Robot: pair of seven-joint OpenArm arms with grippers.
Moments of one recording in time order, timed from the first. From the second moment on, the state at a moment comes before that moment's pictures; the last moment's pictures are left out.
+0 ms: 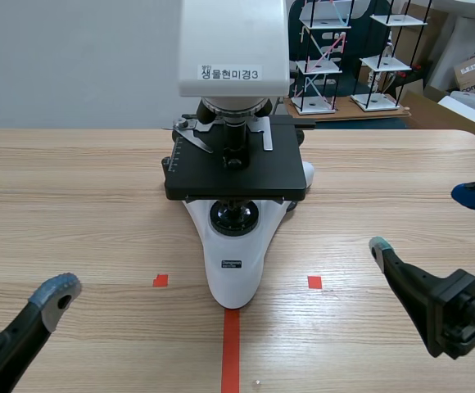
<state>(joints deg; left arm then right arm) 60.4 -24.9 -14.1 120.7 3.6 -24.6 -39.8 -45.3 30.8 12.7 114.7 12.1 23.7 9.0</state>
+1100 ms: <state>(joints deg) 64.1 -31.7 -7.0 120.7 3.6 -16.2 -42.7 -45.3 30.8 12.7 114.7 12.1 23.7 9.0</state>
